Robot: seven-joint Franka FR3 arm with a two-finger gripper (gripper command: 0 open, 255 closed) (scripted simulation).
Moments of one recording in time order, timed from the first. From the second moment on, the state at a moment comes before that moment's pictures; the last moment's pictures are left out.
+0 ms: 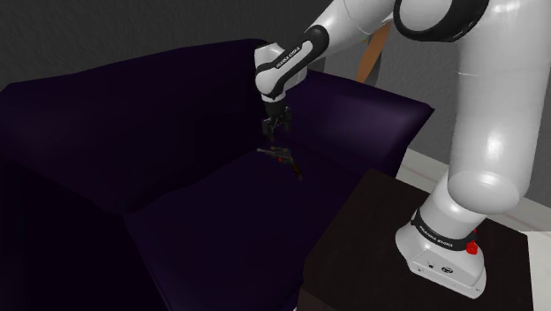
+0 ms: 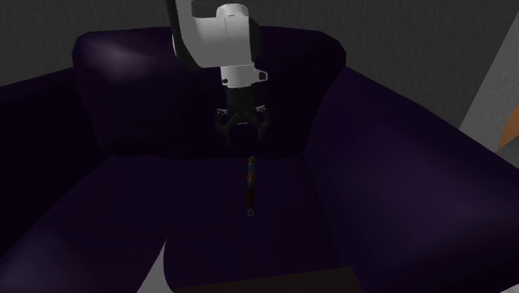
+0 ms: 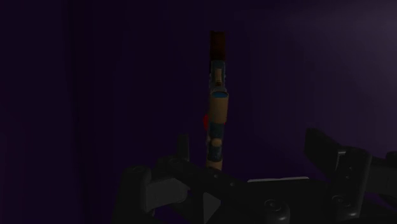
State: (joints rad) arm -0.10 0.40 0.03 -1.90 -0.08 2.14 0.03
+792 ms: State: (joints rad) arm -0.11 0.71 0.01 -1.64 -0.08 2.15 0.04
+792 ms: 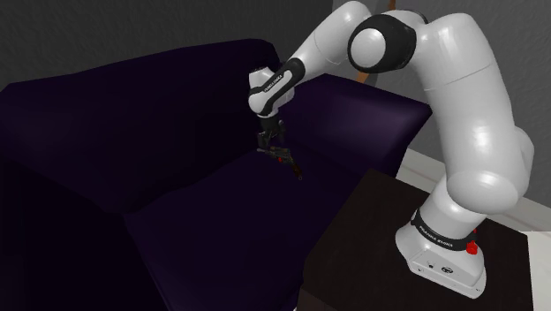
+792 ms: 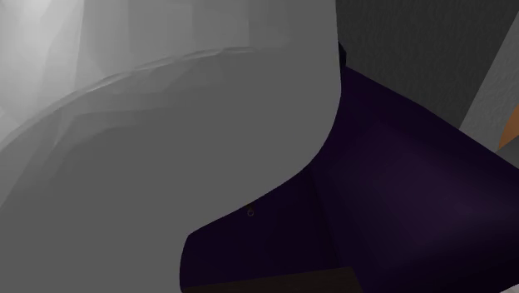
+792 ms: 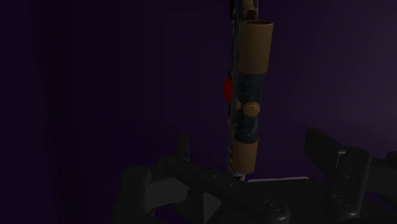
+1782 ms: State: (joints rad) arm -0.11 0.72 0.01 -1.64 -0.08 2.17 0.04
